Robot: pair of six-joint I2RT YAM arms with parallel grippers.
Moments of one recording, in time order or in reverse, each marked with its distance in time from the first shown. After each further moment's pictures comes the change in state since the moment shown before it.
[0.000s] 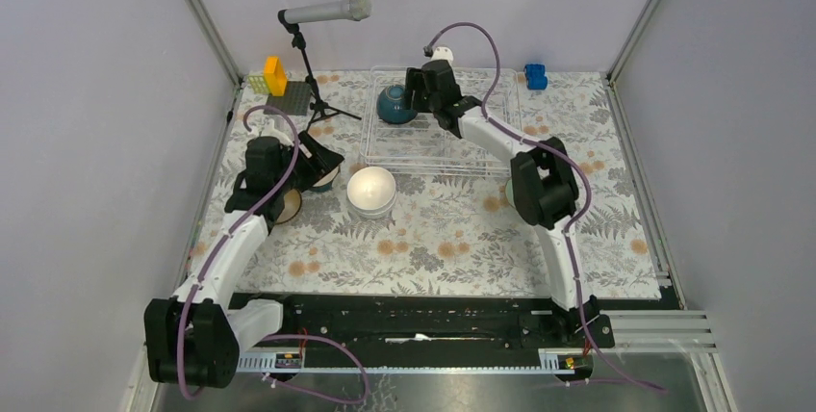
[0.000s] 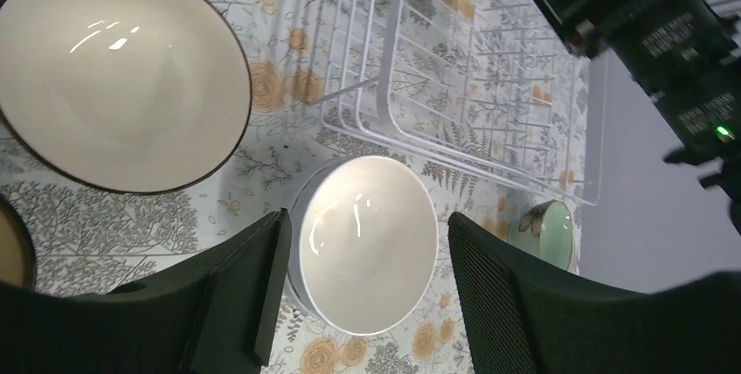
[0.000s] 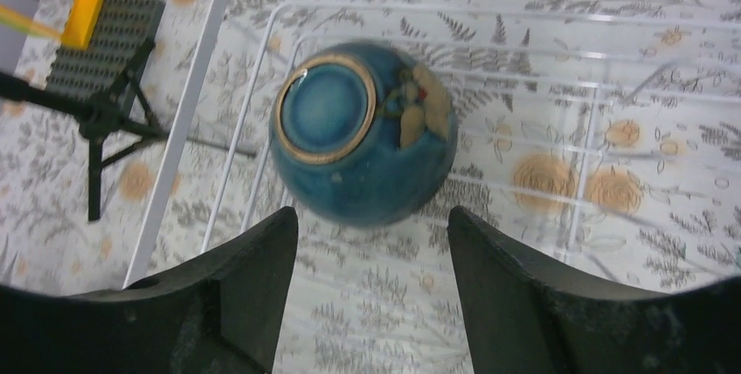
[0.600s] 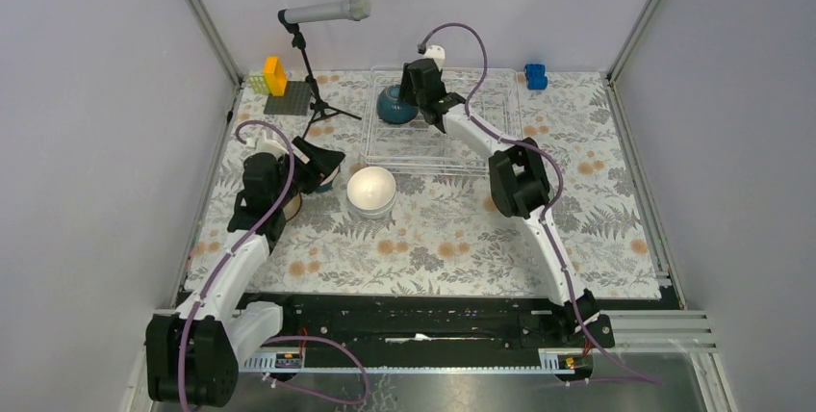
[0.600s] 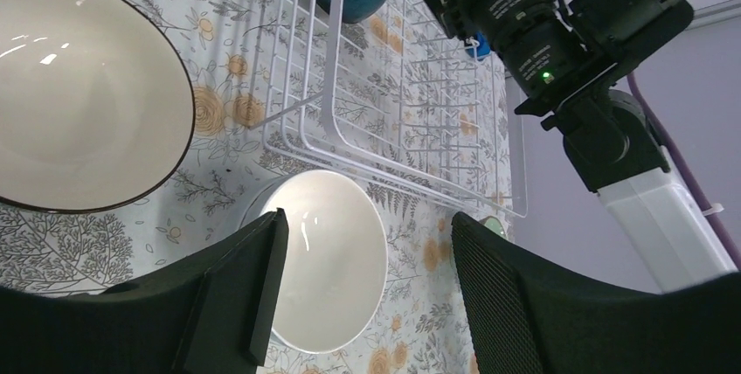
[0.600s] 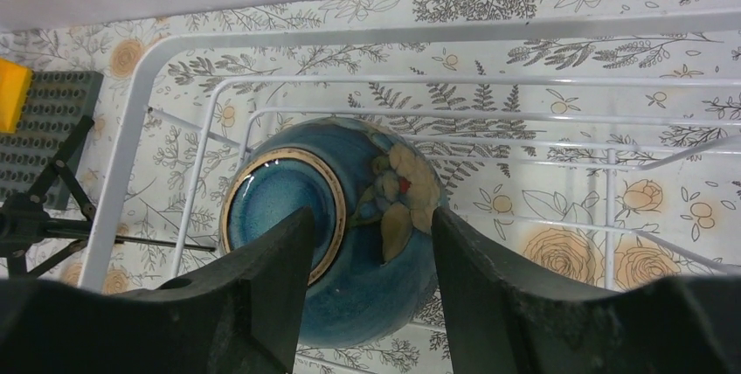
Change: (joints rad) left arm -0.002 -0.103 -0.180 0.279 0.036 -0.145; right arm 0.003 0.321 0.404 -0.045 0.142 0.039
